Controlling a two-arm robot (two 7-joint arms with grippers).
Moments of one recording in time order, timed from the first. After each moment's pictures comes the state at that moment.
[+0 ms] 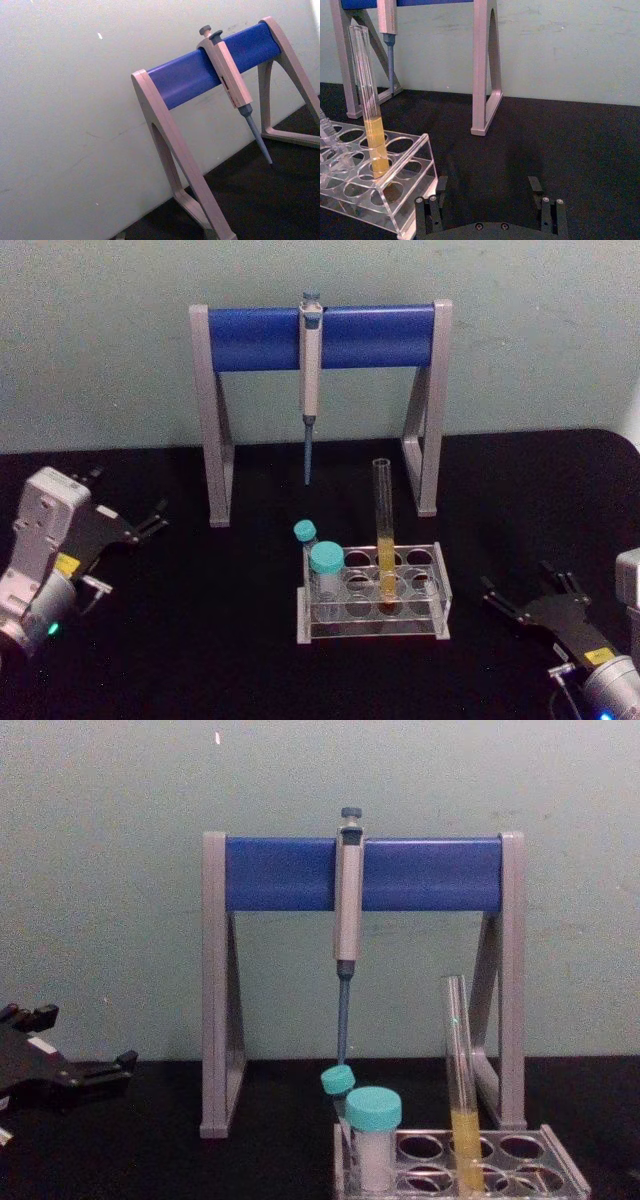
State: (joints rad) left arm -0.20 0.60 0.45 -1.41 -0.25 -0.12 0.03; right arm -0.14 0.37 -0.16 -1.55 0.34 -0.07 0.17
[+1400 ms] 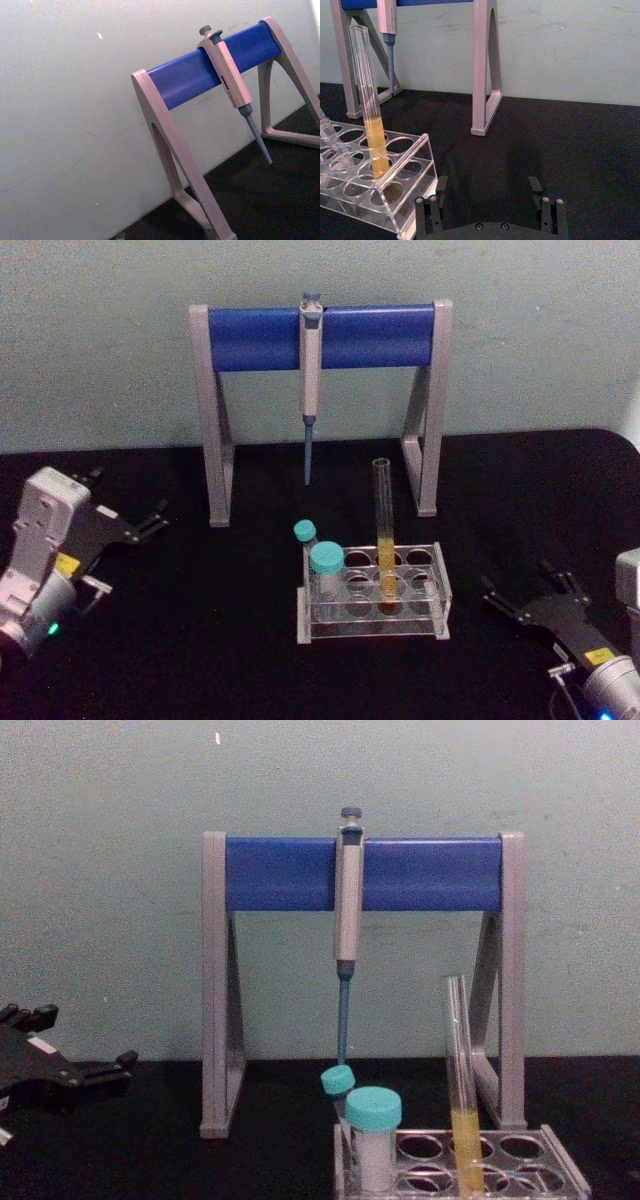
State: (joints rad) left arm -0.20 0.60 0.45 -1.41 -0.25 -0.12 0.03; right arm -0.14 0.37 -0.16 -1.55 0.34 -0.07 0.17
